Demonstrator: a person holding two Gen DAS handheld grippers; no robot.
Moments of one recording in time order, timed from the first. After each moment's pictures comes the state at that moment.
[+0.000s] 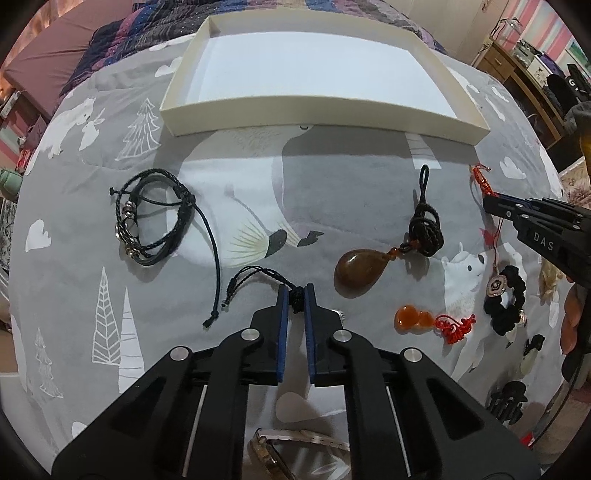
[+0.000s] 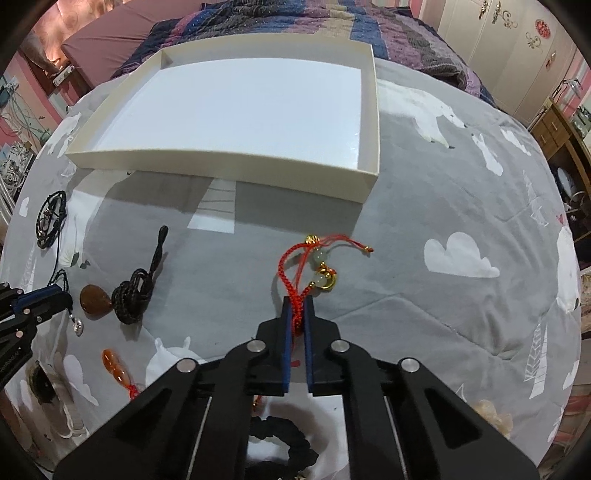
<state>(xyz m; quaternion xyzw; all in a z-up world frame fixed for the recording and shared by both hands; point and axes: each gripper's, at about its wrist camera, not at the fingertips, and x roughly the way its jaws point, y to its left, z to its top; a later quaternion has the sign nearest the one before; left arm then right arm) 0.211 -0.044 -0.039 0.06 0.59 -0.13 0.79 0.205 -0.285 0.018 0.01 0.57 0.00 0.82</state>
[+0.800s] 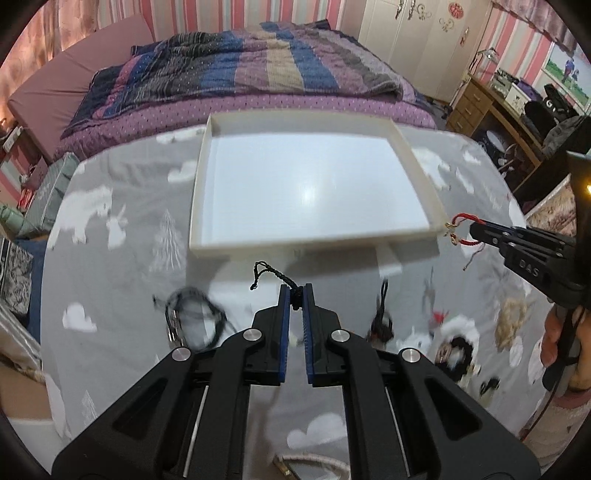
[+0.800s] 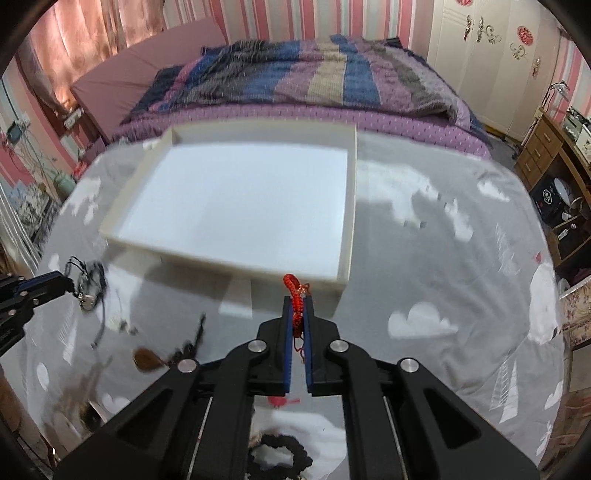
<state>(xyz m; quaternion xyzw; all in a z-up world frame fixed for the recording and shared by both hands) 0.252 -0.038 0.061 0.04 0.51 -0.16 0.85 0.228 -0.303 0.105 0.05 0.50 0.01 0.87</state>
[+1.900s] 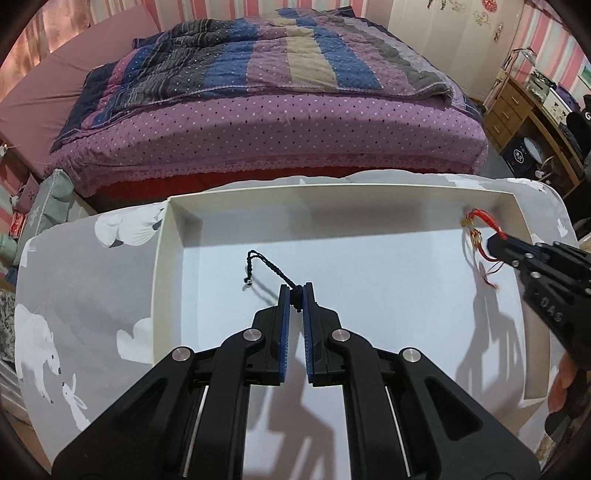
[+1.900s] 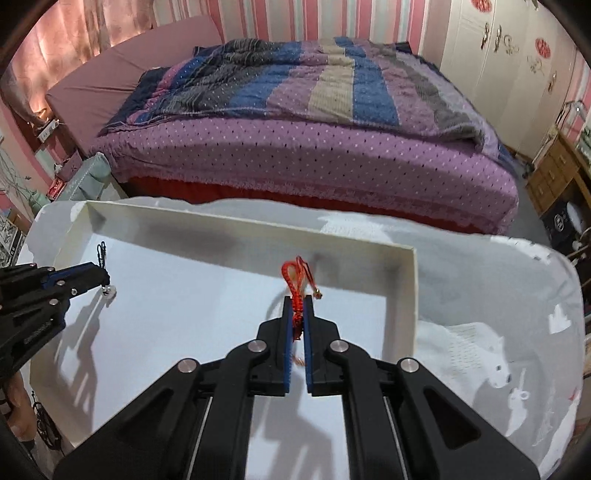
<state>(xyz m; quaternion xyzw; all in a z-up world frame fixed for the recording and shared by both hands) 0.480 -0.072 -0.019 0.07 0.53 -0.12 0.84 0.445 -0.300 0.029 0.03 0.51 0.00 0.86</state>
